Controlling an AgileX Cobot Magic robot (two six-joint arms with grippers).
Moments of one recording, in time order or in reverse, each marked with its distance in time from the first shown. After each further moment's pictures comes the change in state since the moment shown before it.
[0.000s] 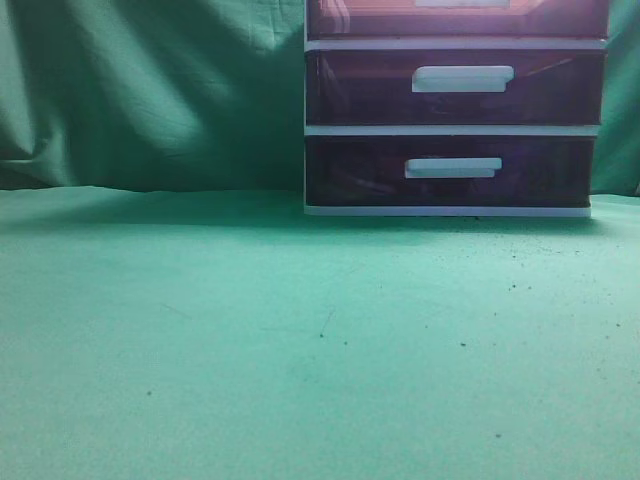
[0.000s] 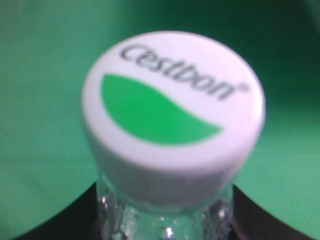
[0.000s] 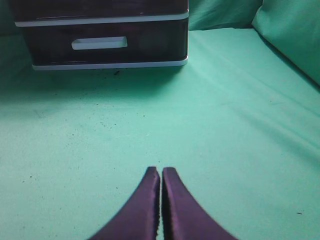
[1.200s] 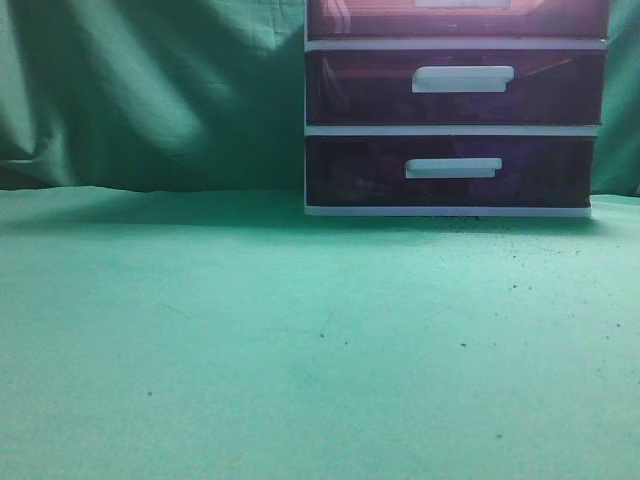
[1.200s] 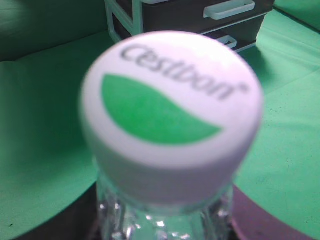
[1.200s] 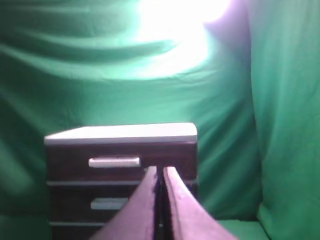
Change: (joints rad) left arm -0.249 -0.488 -0.190 -0.084 0.541 0.157; right arm 0.000 0.162 -0.264 0.118 -0.453 -0.154
